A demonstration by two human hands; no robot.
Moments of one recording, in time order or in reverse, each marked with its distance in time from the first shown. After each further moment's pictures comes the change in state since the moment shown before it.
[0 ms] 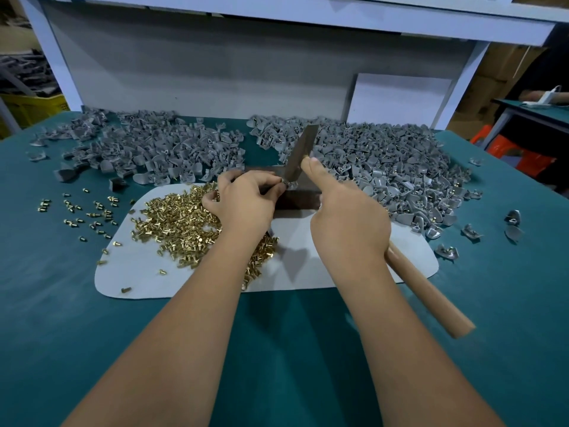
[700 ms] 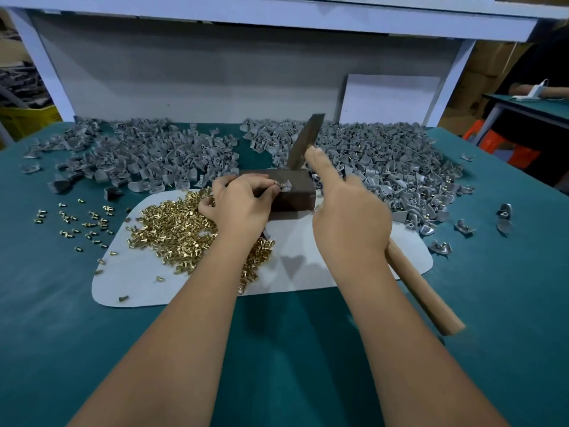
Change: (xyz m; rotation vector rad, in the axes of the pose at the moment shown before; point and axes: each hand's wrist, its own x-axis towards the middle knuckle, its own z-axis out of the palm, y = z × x) left_hand -0.001 0.007 -0.008 0.037 -0.079 -0.044; right_hand 0.001 0.005 0.001 -0.019 0.085 0.035
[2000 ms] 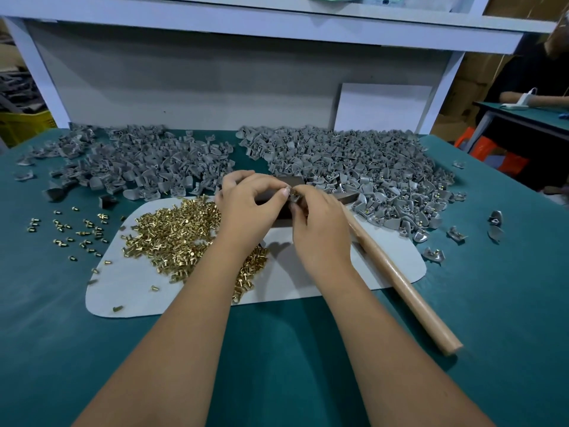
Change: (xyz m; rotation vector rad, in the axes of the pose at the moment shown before) left_hand -0.012 0.015 -0.014 -0.260 -0.080 0.282; right_hand 0.002 -0.002 0.042 0.551 0.052 -0.110
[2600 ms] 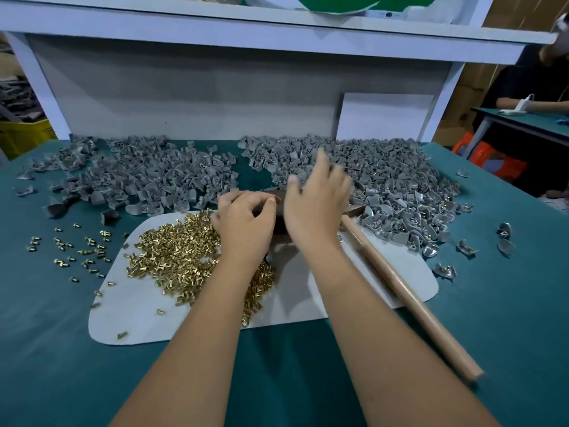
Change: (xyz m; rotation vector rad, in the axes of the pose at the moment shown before) left_hand 0.009 -0.009 0.003 -0.012 0.120 -0.141; right_hand 0.058 -0.024 0.026 -0.071 0.159 0.288
